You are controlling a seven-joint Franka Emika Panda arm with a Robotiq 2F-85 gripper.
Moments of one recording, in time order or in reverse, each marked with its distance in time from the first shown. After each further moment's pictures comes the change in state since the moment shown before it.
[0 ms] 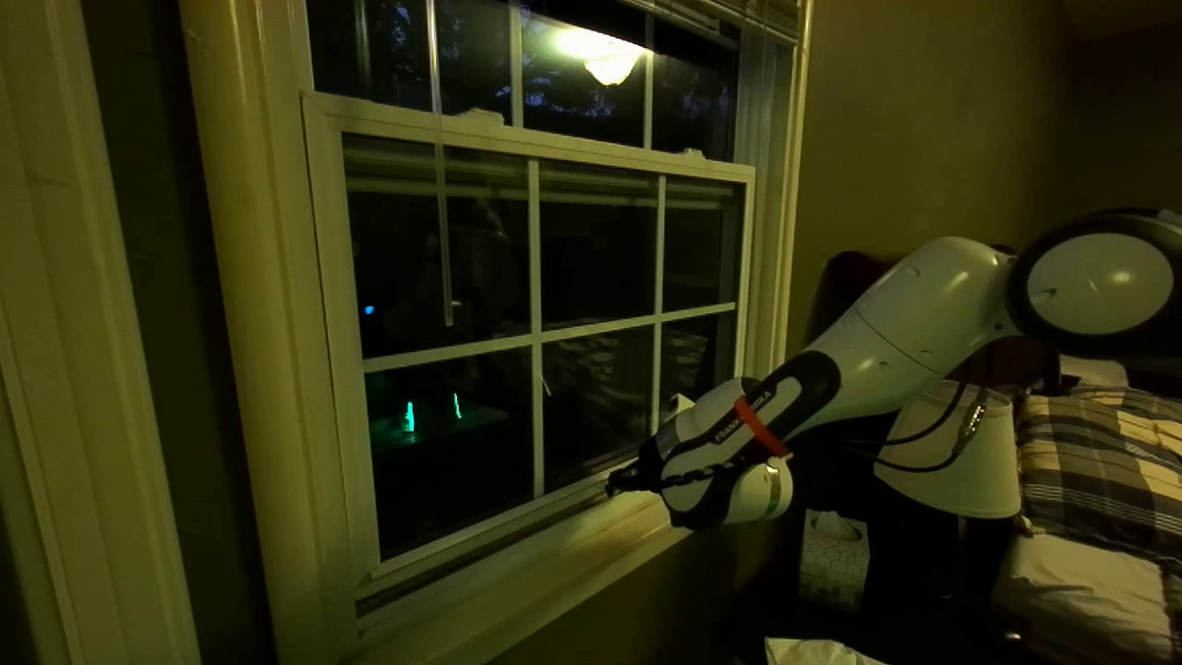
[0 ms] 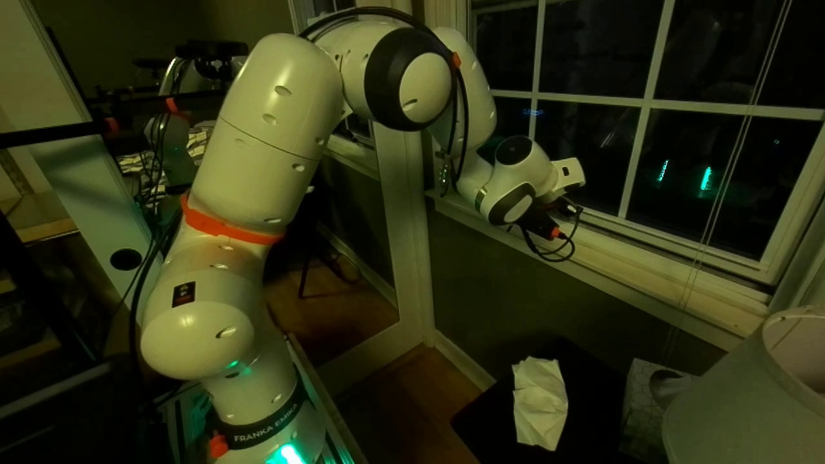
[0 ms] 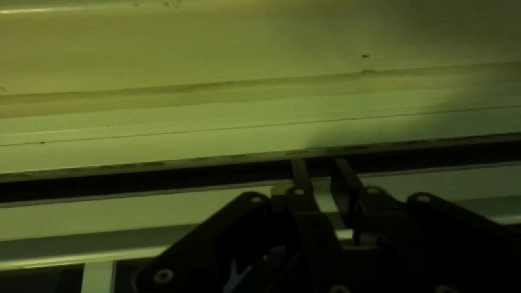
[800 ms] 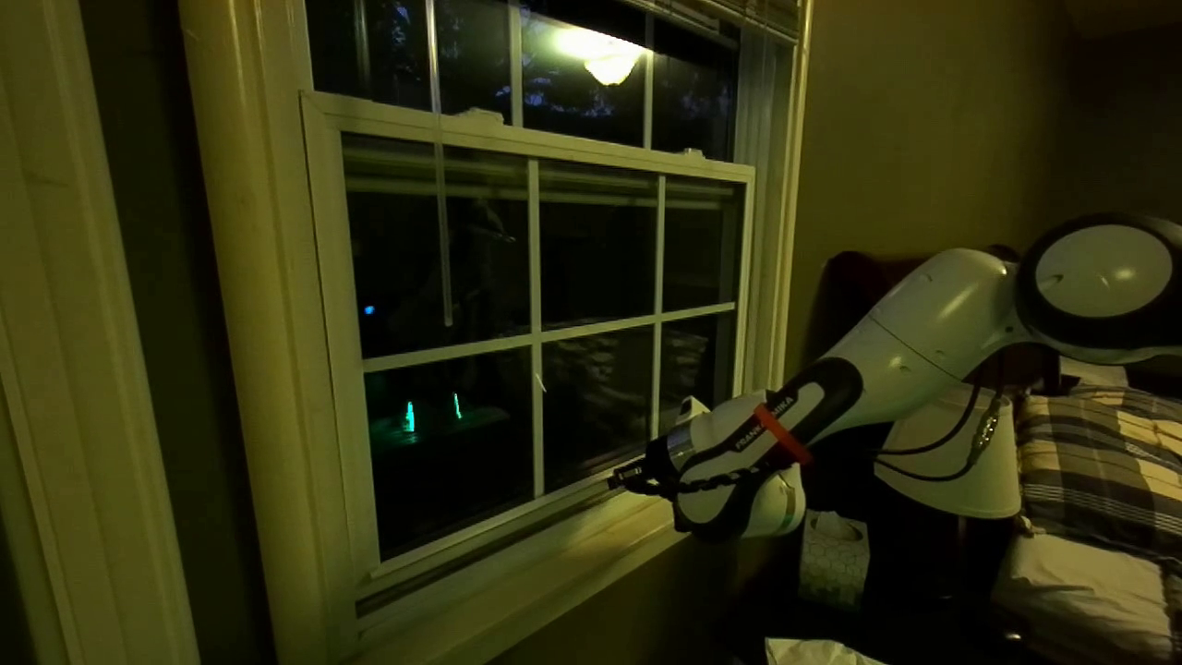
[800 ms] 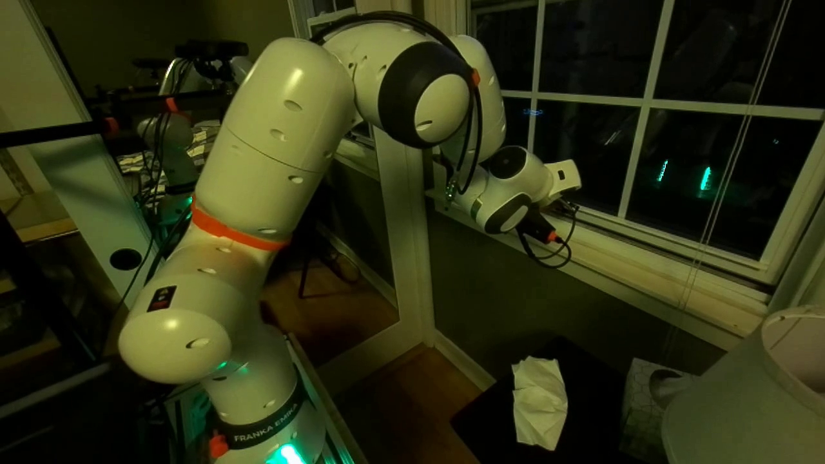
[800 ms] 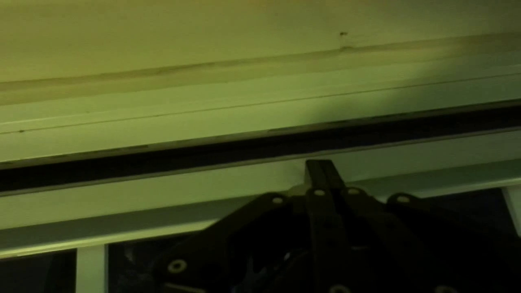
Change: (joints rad) arm -0.197 0.038 0.209 -0.061 -0.096 0.157 0.001
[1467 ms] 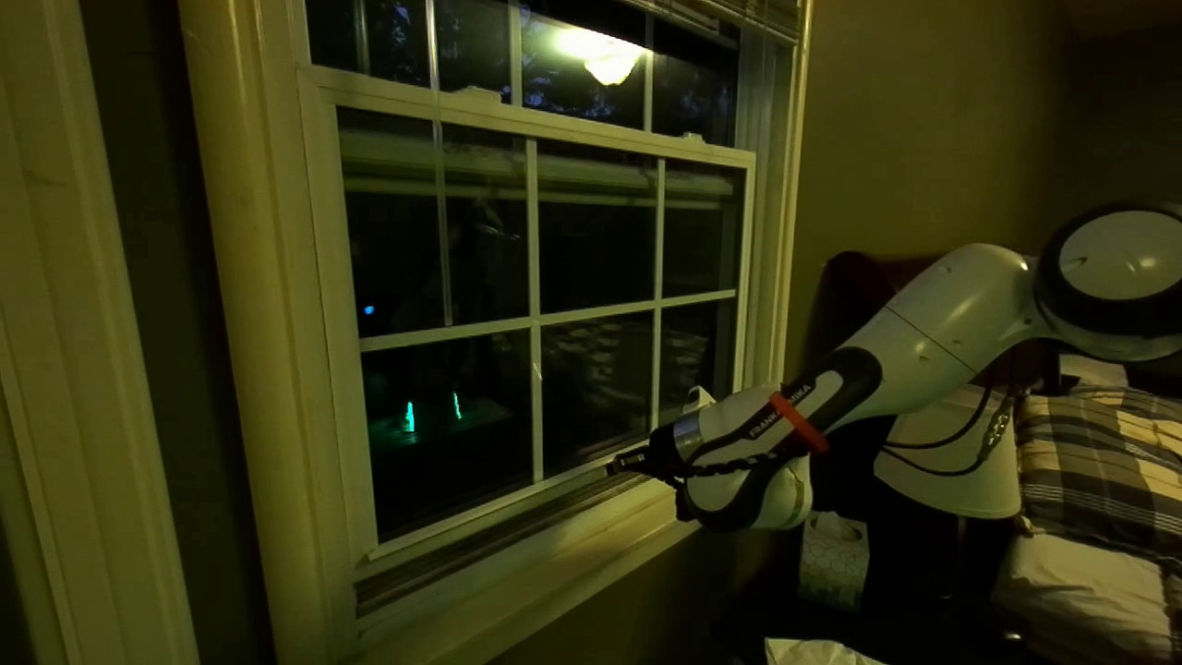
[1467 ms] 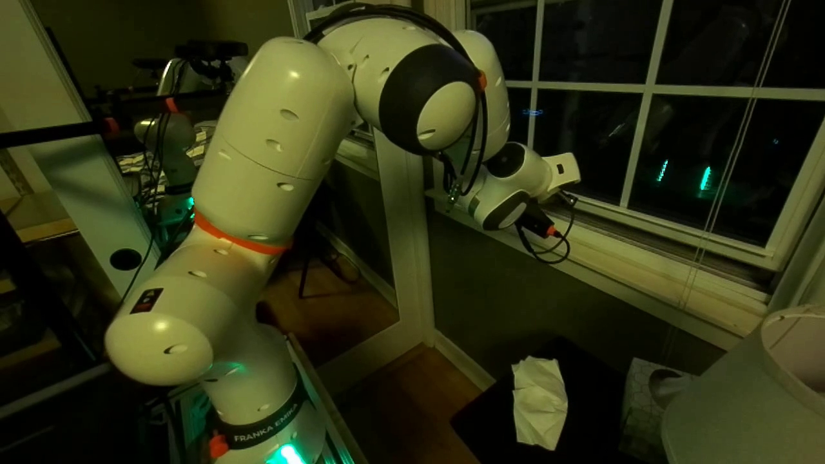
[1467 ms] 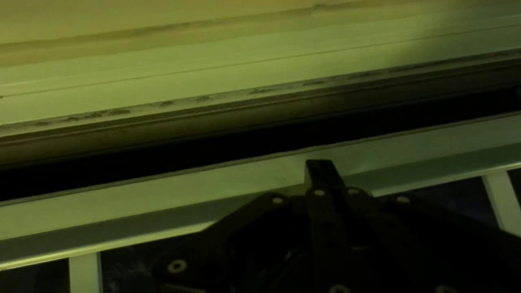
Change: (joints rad) arm -0.136 -0.003 0.145 -0.037 -0.045 0.044 -0.002
